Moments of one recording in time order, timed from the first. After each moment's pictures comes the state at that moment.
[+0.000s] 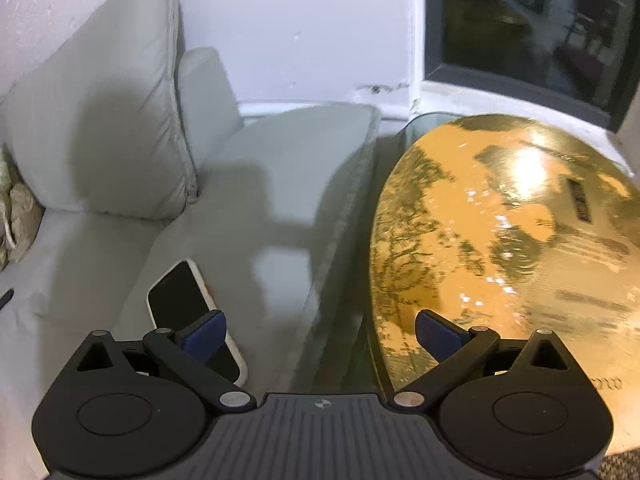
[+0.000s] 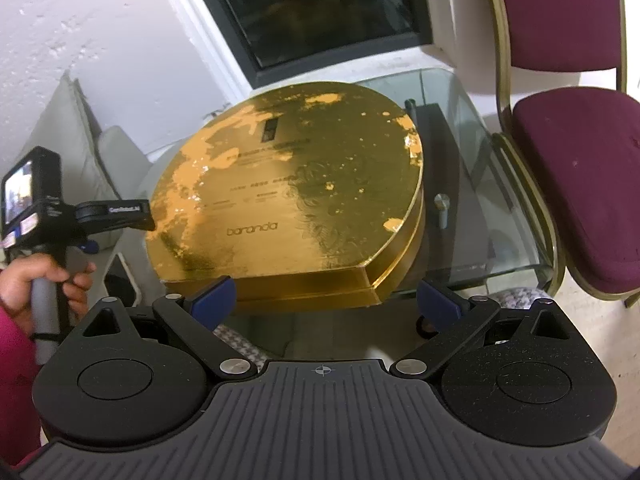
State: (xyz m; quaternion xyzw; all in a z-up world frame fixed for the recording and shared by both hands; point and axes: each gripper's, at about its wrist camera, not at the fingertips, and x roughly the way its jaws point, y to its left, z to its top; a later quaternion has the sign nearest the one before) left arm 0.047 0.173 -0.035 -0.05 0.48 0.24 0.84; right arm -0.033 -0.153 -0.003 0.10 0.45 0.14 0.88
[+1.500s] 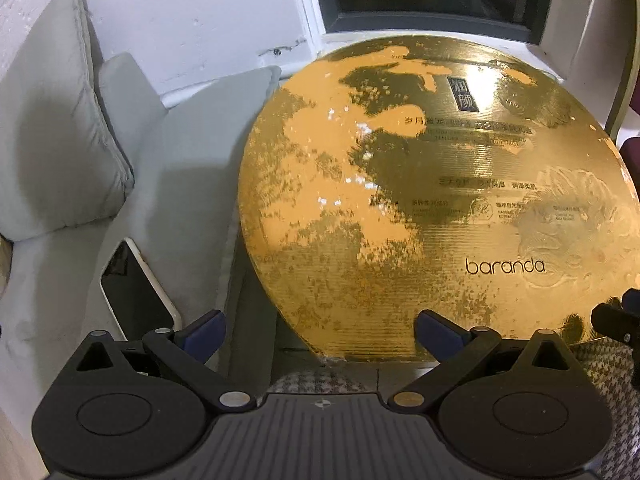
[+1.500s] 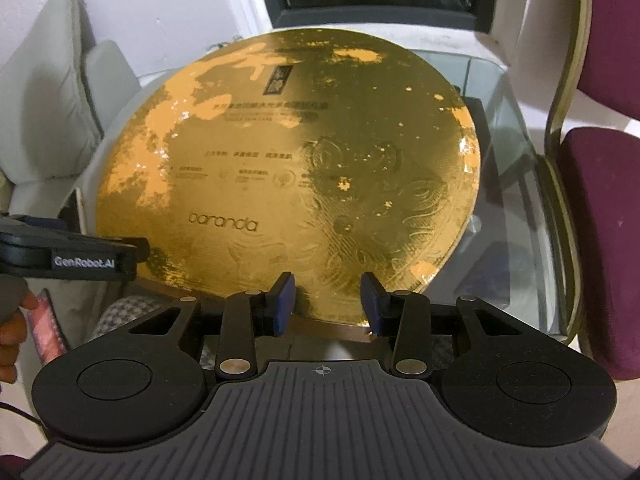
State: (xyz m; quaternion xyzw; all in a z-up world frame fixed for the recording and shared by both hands) left arm 0.021 0.093 -0.044 0.02 0.53 0.14 0.83; right arm 0.048 -0.107 -0.047 -0.02 0.49 0.18 0.85
